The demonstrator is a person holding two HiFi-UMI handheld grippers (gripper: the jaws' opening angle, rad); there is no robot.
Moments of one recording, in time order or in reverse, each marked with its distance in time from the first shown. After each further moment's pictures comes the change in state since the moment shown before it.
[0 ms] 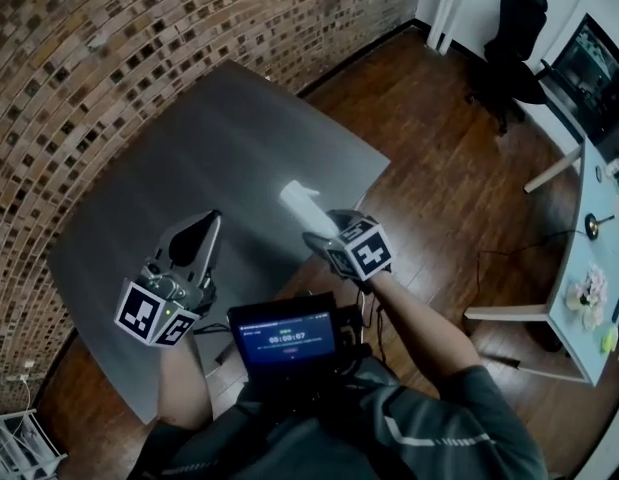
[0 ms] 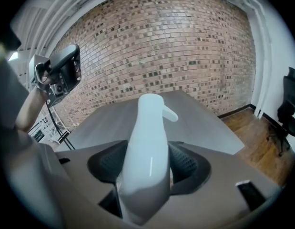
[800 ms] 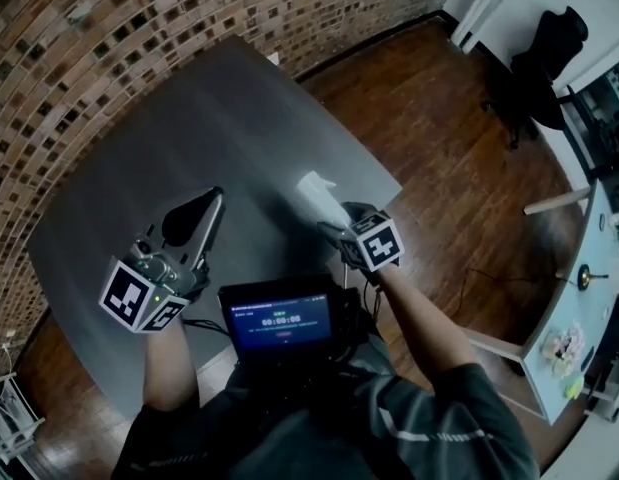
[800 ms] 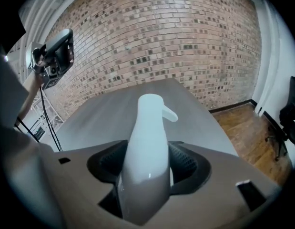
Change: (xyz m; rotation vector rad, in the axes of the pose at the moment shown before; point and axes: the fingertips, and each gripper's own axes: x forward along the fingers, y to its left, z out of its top) left arm 0.096 0.097 -0.027 -0.047 0.009 0.021; right arm 0.076 -0.127 0.015 -0.004 0.135 -0.003
